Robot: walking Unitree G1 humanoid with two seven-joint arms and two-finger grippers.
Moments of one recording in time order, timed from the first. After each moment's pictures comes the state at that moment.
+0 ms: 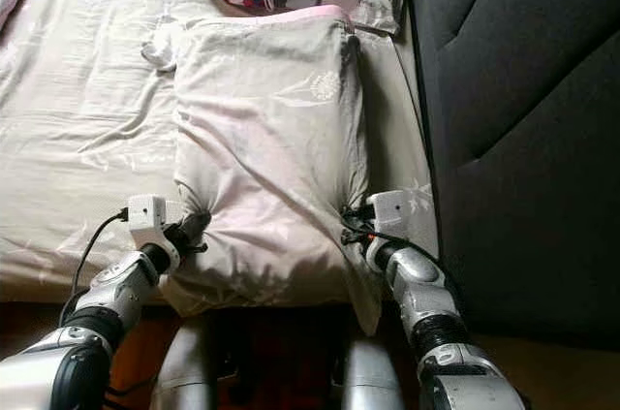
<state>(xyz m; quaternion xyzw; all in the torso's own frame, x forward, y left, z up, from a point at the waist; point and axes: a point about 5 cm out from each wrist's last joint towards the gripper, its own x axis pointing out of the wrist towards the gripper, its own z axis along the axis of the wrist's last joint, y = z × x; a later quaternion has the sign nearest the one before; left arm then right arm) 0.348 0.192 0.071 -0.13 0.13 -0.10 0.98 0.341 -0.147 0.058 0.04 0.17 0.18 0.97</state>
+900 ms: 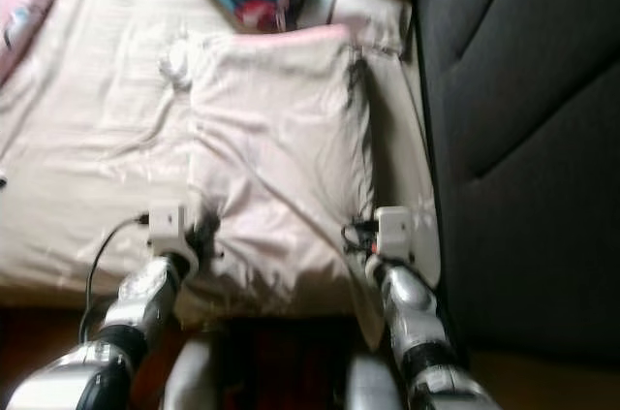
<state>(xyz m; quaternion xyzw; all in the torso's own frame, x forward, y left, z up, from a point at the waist) 0.342 0.171 0.063 -0.07 0.10 -0.06 0.99 0.326 -0.152 0.043 0.06 0.14 0.09 0.98</state>
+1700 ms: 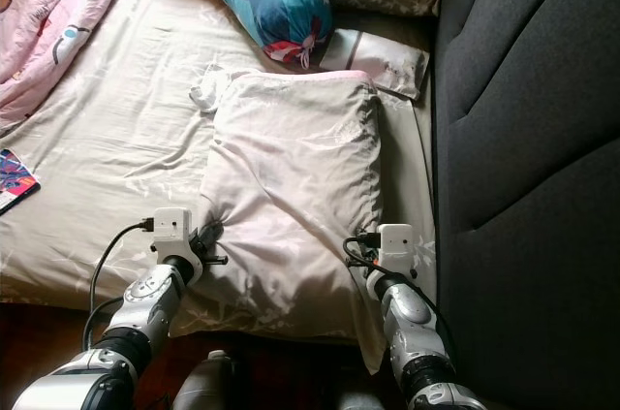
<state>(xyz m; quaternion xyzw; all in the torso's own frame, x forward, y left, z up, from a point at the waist) 0.339 0.167 0.059 -0.07 0.10 -0.06 0.99 0.315 -0.153 0.030 0.07 0.15 0.07 0.98</state>
